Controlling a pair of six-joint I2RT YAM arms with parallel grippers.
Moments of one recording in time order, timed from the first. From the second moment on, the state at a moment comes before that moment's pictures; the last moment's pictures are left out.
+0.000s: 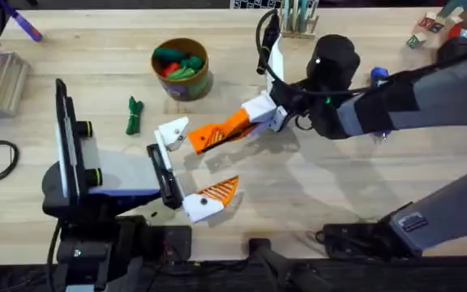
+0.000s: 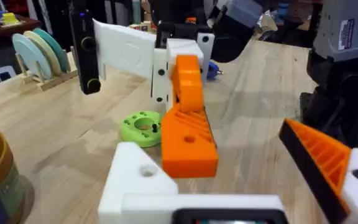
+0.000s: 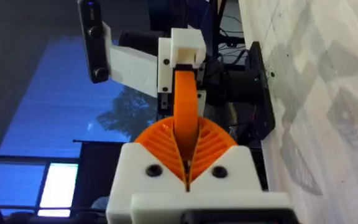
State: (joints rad) left arm 0.04 0.00 0.01 -0.13 1.21 0.07; right arm 0.43 1.80 0.66 1.06 -1.56 1.38
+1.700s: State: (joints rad) left arm 0.04 0.00 0.01 -0.13 1.21 0.07; right arm 0.47 1.85 0.72 1.05 -1.56 1.35
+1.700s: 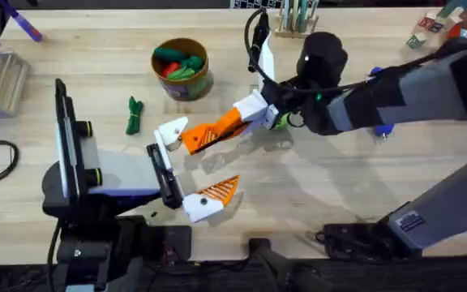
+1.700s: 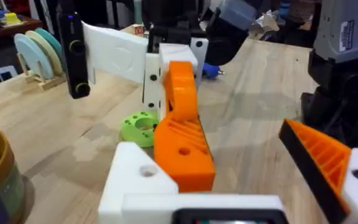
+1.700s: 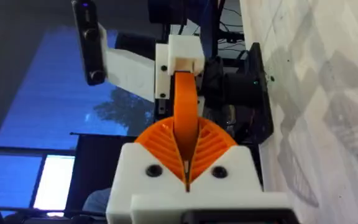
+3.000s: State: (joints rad) left arm 0.04 0.00 0.01 -0.13 1.21 0.07; right arm 0.49 1.84 0.72 1.05 -1.50 1.43
